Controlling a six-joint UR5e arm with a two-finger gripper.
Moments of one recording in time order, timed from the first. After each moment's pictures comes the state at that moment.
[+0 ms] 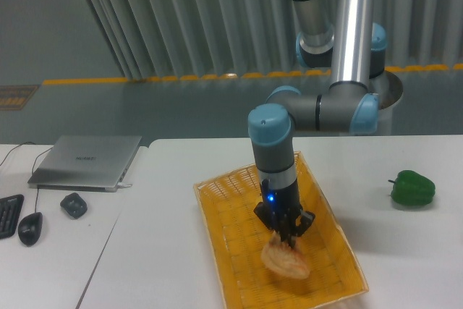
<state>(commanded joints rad) 2.06 -2.00 -1.46 -1.08 1.62 0.26</state>
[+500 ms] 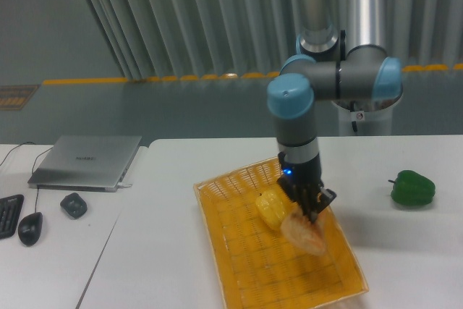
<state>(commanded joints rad) 2.20 -1.91 -1.46 -1.30 1.62 0.86</state>
